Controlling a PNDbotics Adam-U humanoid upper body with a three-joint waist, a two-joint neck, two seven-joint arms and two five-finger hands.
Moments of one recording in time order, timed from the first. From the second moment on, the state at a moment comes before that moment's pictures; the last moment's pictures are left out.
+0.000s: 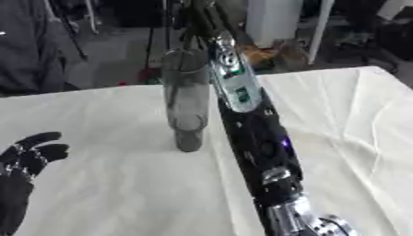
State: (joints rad) left arm -0.18 0.33 -0.18 -1.72 0.23 -0.24 -0.09; right arm -1.05 0.17 -0.28 -1.14 0.46 0.04 0.03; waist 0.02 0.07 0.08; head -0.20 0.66
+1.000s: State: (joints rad) left arm -0.18 0.33 -0.18 -1.72 0.22 -0.24 -0.09; right arm -1.05 0.15 -0.27 -1.11 0.65 -0.04 0.11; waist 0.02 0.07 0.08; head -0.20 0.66
